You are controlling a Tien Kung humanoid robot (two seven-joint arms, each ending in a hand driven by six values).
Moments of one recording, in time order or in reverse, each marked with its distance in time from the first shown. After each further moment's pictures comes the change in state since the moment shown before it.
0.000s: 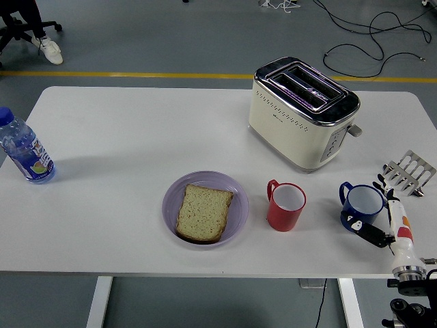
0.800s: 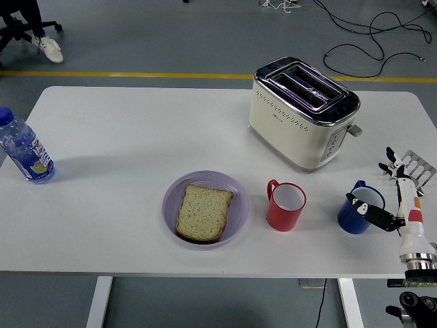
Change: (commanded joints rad) left arm -0.002 -0.001 0.002 0.000 0.001 0.000 -0.003; right arm -0.074 -0.043 0.088 0.336 -0.088 -0.013 -0.041
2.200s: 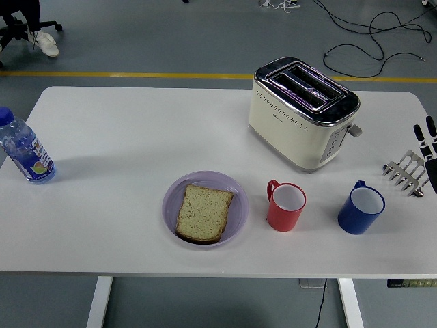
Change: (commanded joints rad) left arm 0.027 -0.003 0.065 0.000 -0.060 -0.001 -0.004; right arm 0.045 0.019 0.422 0.104 1.409 0.454 -0.291
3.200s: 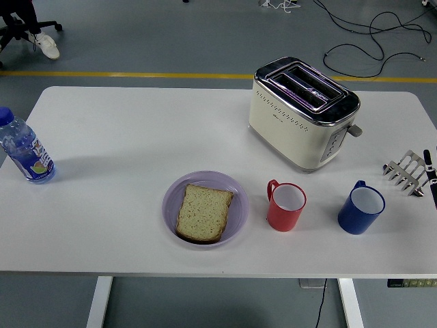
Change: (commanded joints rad) left arm 0.001 -0.003 0.263 0.000 -0.164 0.016 -0.019; right arm -0.010 0.085 0.113 -0.149 -0.034 0.117 -0.036
